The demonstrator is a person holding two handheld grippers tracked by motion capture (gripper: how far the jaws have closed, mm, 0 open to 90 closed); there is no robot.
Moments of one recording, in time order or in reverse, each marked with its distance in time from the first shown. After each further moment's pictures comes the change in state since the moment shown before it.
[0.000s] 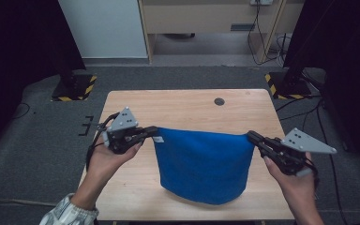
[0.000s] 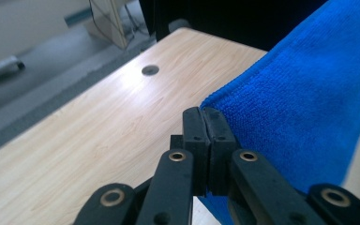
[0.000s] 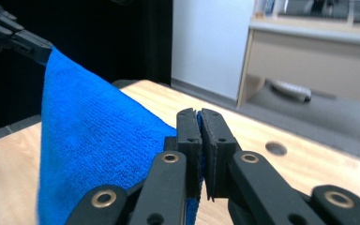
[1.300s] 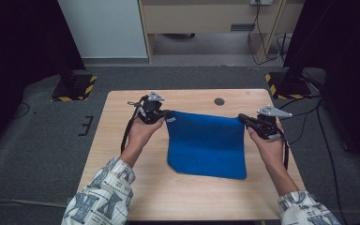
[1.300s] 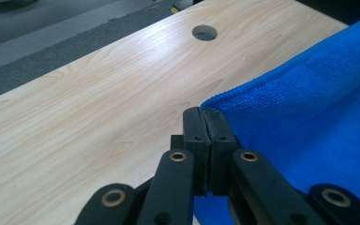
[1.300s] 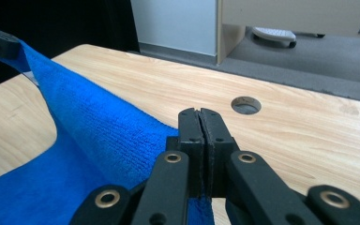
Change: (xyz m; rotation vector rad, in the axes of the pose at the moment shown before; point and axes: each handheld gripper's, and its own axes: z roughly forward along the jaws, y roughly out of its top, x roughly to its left) left arm 0.079 -0.015 0.147 0.147 0.109 -0.168; right arm -0.101 -0.064 0.127 0.148 -0.089 0.135
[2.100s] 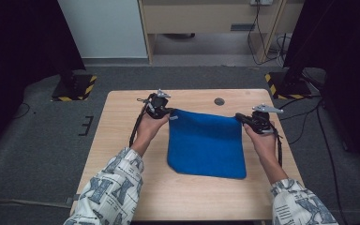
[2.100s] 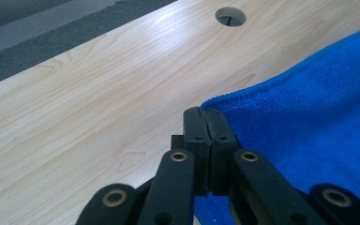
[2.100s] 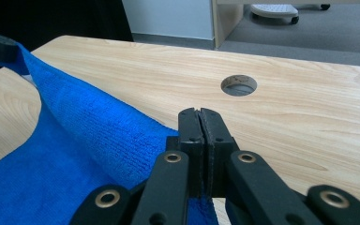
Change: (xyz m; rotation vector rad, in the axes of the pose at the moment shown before) left arm 0.020 0.002 0.054 0.060 0.026 -0.030; right arm -0.032 -0.022 0.048 0.047 0.000 0.083
